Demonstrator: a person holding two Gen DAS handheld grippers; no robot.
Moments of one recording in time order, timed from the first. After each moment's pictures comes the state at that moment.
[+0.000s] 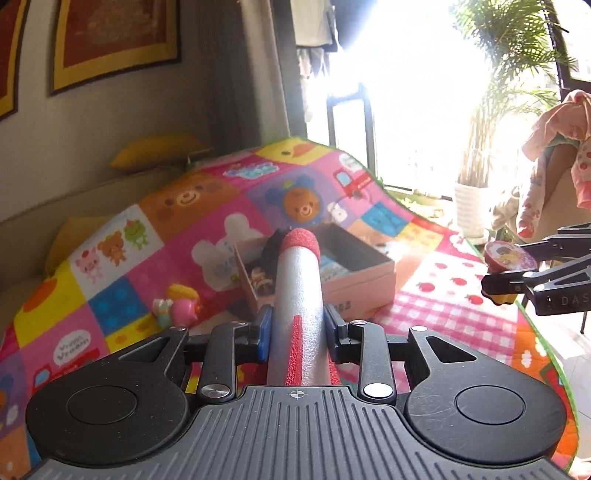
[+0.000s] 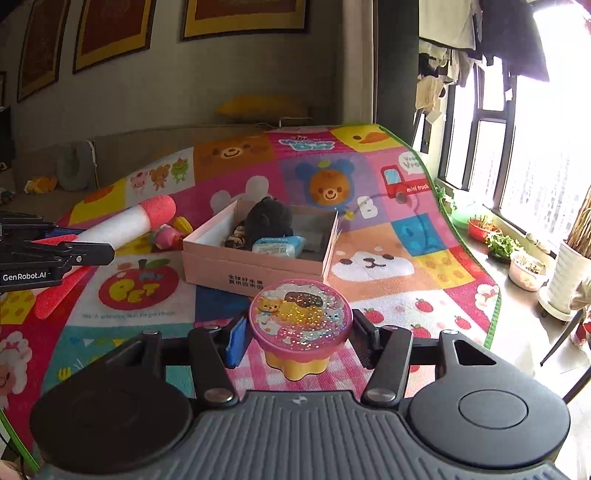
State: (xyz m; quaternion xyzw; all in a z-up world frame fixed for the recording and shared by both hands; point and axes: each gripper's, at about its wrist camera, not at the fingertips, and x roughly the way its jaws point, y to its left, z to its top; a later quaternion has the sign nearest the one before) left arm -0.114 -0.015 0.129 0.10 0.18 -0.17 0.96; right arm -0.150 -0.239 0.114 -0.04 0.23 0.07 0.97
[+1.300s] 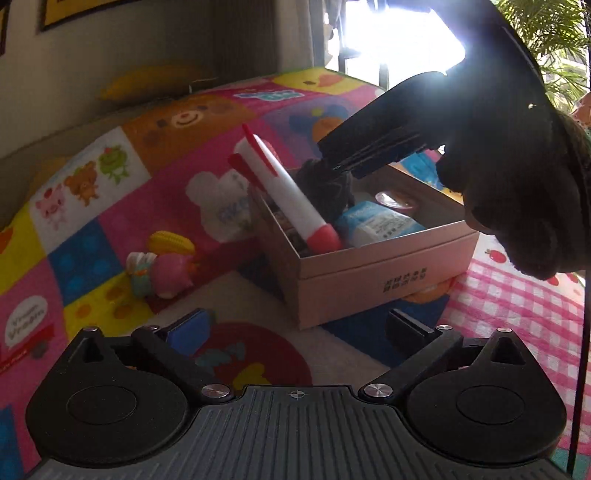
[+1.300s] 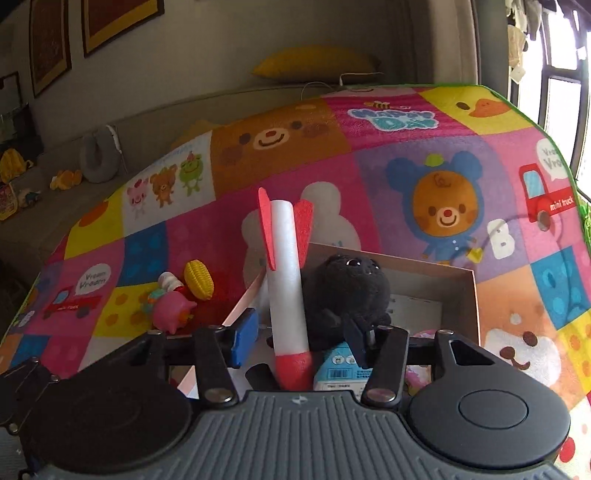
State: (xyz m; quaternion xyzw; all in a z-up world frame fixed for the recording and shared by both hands) left arm 0.015 0.009 0.039 0.07 0.27 -0.16 0.94; right arm 0.132 -0.142 0.092 -0.03 0.33 0.17 0.93
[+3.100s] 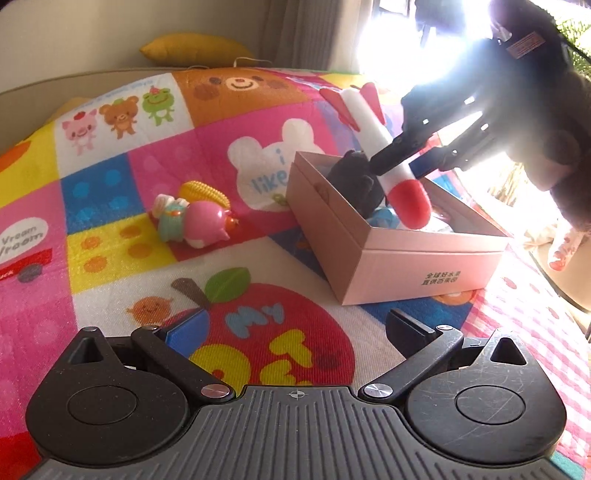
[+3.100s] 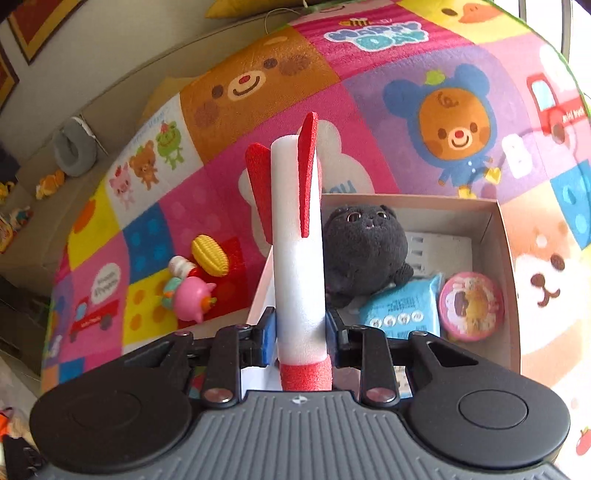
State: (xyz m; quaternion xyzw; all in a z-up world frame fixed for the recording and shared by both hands) left arm 0.024 0.055 0.009 -0.04 0.29 -0.16 0.94; right arm 0.160 -0.147 0.107 0.09 0.48 0.15 0.86
